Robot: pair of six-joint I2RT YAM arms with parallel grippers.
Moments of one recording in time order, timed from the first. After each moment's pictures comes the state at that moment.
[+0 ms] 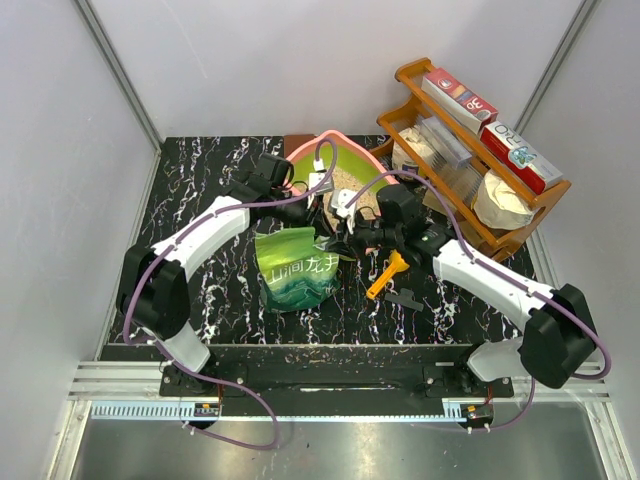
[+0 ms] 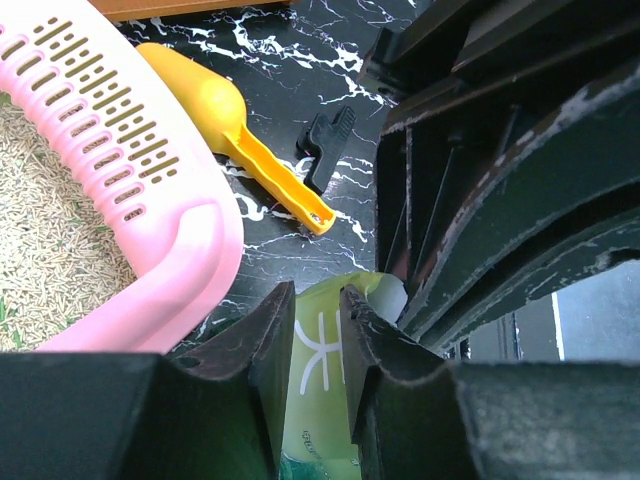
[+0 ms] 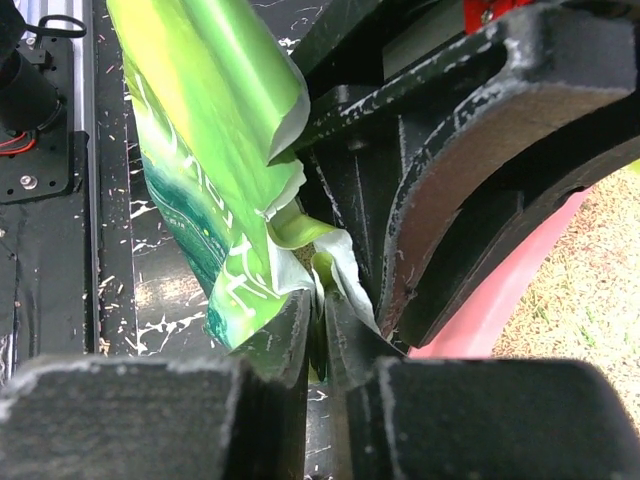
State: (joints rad) left arm -0.49 1.65 1.33 -0.52 1.06 0.39; right arm 0.67 1.37 1.01 -0.08 -0.64 -0.28
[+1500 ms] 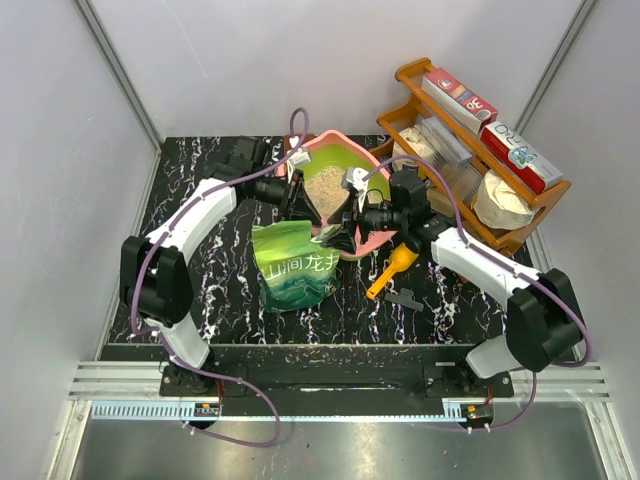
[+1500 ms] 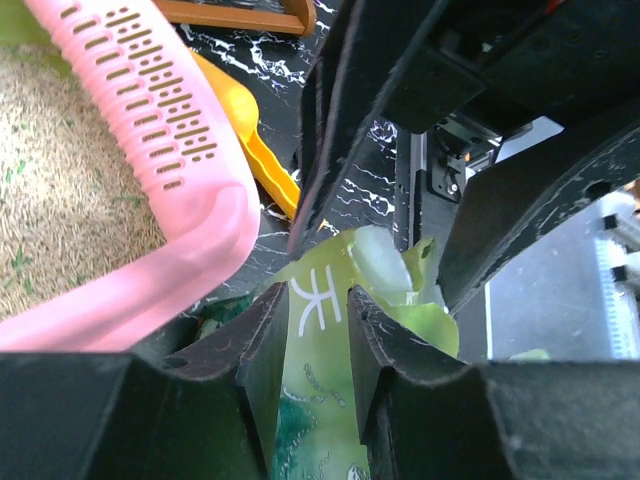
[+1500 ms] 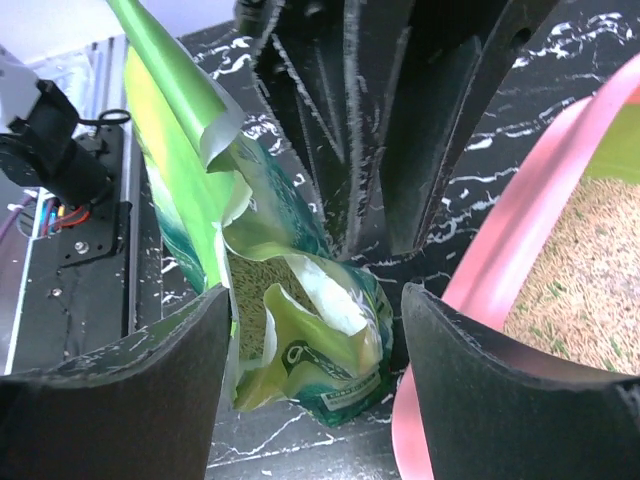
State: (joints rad) left arm -0.35 1.72 1.47 -0.64 1.17 0.30; right arm 0.55 1.46 1.03 0.08 -0.82 -0.11
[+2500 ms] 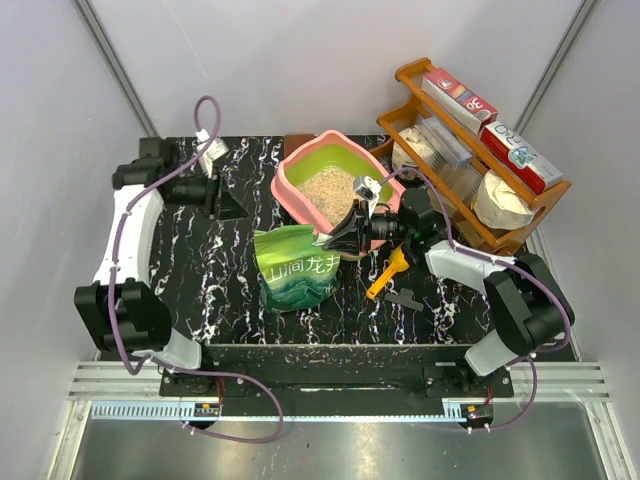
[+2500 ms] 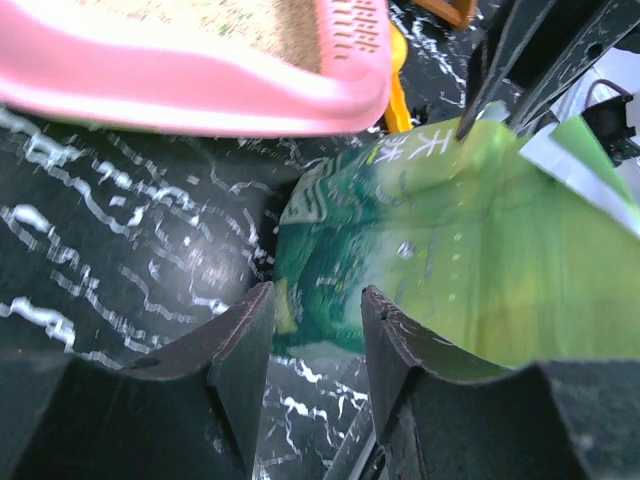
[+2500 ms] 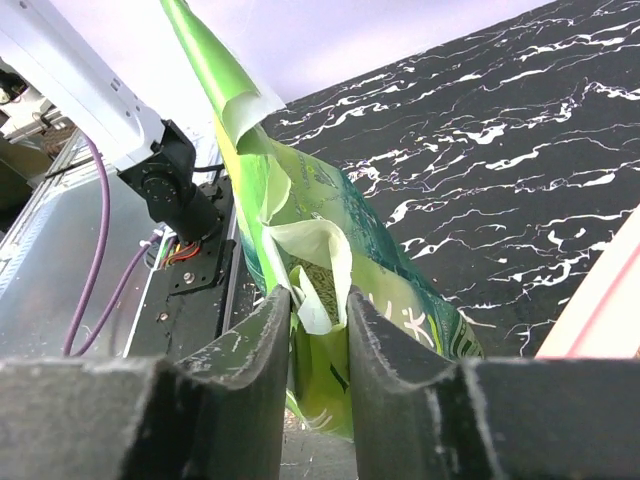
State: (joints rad) left arm 0.06 1.53 1.52 -1.09 1.05 0.49; right arm 0.50 1.56 0.81 0.75 -1.07 0.35
